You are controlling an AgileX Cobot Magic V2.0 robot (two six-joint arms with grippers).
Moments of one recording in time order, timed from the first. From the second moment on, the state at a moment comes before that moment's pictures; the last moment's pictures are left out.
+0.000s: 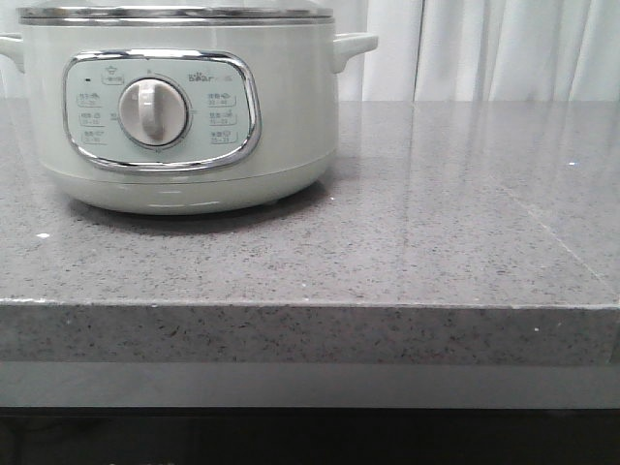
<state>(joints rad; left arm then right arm) -0.33 0.21 -0.23 -0.13 0.18 0.11 0.11 0.25 -0.30 0.19 0.21 -0.23</state>
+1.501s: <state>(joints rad) -0.04 0.00 0.01 -0.12 0.21 0.11 0.11 0.25 -0.30 0.19 0.21 -0.23</state>
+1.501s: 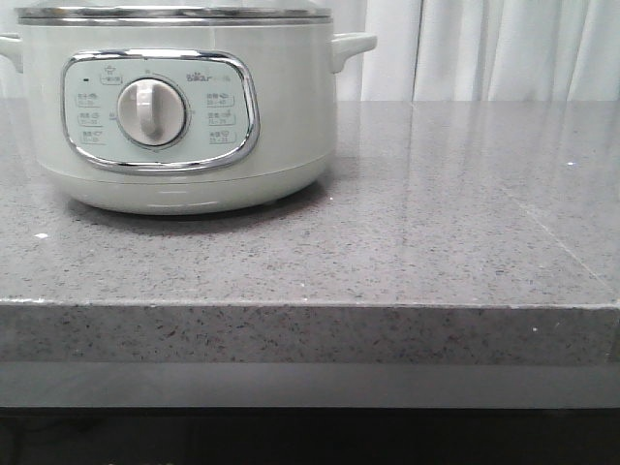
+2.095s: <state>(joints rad) -0.04 0.00 0.01 -0.12 0.21 0.11 0.02 0.01 0.03 0.13 0.12 -0.10</state>
